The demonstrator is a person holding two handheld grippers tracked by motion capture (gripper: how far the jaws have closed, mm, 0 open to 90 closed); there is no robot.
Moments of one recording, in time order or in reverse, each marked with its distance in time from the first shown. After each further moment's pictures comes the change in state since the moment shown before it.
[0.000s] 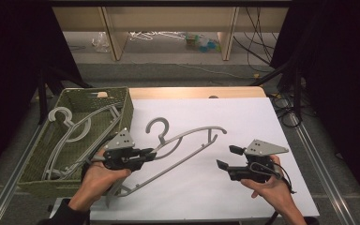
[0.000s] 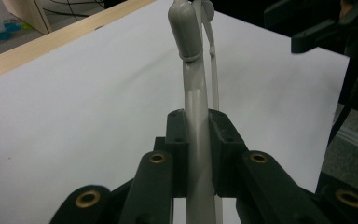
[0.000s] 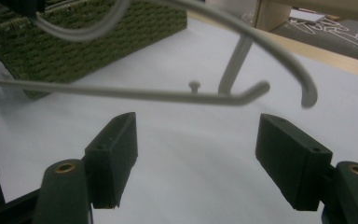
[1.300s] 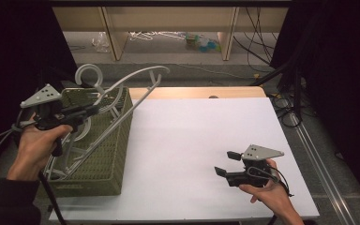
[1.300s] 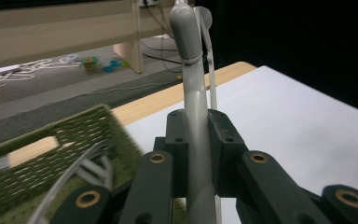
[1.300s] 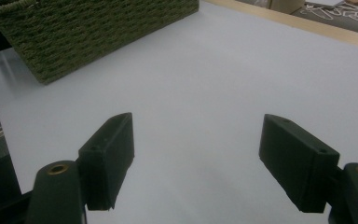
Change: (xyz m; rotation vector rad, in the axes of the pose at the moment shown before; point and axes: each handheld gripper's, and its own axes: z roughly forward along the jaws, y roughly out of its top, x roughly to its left) left arm 0.101 0.037 -0.116 -0.172 0.309 -0.099; right arm 0.004 -0.012 0.006 0.036 0.043 0.006
